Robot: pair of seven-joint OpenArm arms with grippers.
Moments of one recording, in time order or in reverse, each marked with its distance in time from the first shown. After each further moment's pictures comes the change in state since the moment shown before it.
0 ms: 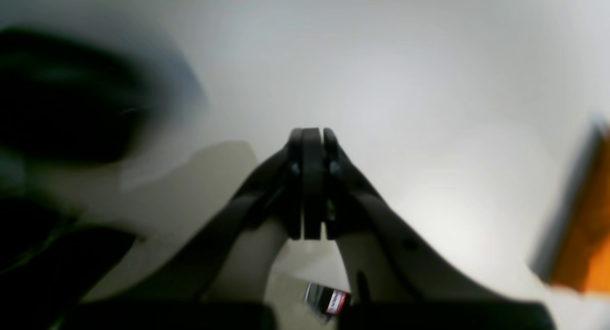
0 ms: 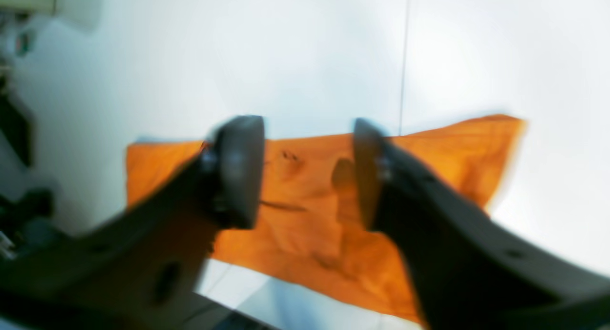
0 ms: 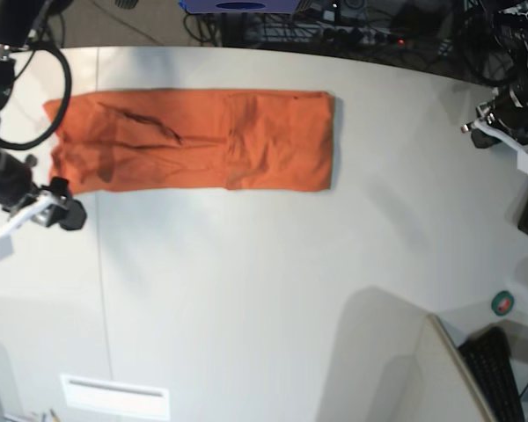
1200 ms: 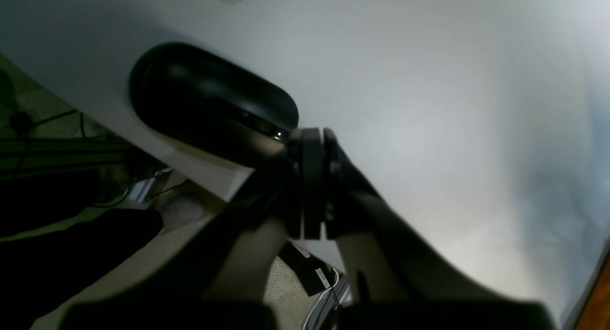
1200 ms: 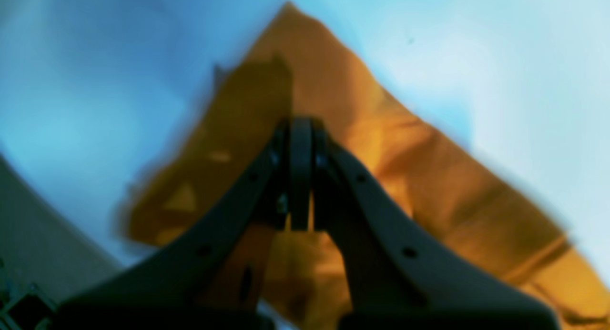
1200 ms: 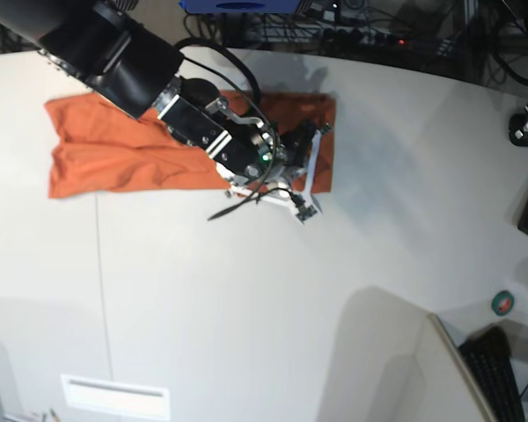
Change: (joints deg) left arm -1.6 -3.8 -14.3 -4.9 0.4 0.6 -0.1; right arm 20.6 -14.3 -80.5 -30.5 -25.3 -26.7 21.0
